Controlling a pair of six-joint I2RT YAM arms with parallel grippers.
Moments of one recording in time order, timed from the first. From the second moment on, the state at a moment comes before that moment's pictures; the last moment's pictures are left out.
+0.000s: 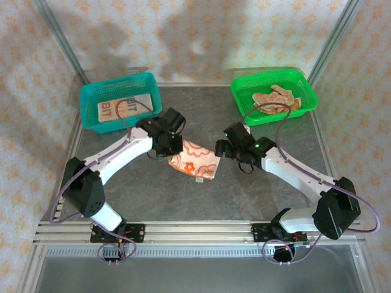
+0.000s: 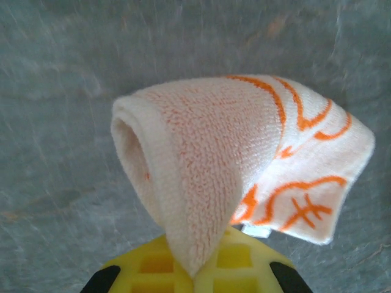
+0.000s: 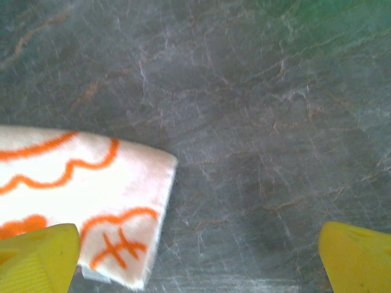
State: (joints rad) left arm -0.54 1.61 1.38 -1.00 -0.02 -0.73; right arm 0.65 1.32 1.02 -0.70 0.21 0.69
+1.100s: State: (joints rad) left arm -0.06 2.30 2.55 -1.35 -0.09 -0.42; right arm 0.56 1.64 1.35 -0.78 0.12 0.54
